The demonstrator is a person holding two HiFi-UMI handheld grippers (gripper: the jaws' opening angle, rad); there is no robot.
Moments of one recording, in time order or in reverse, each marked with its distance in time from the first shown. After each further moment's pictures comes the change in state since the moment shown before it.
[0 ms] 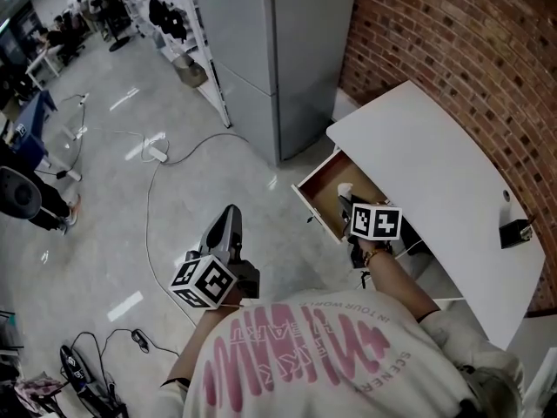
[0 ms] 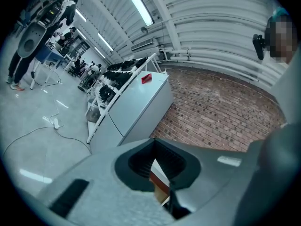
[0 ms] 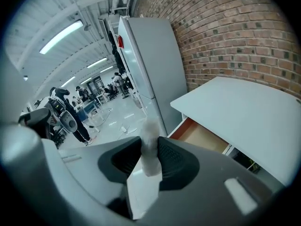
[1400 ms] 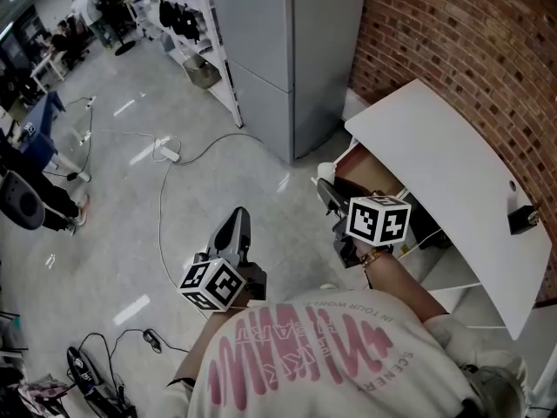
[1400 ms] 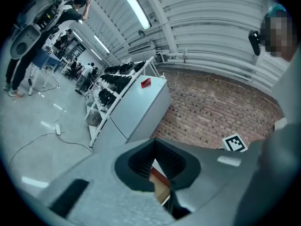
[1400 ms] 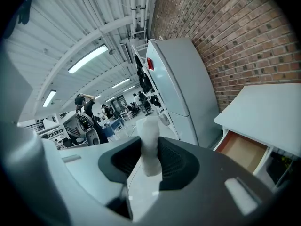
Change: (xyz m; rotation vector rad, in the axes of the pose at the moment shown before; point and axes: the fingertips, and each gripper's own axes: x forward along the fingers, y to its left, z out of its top) left arm -0.069 0.025 0.024 0.046 -0.001 -0.027; right arm -0.054 0.183 0.039 -0.014 -0.226 0.303
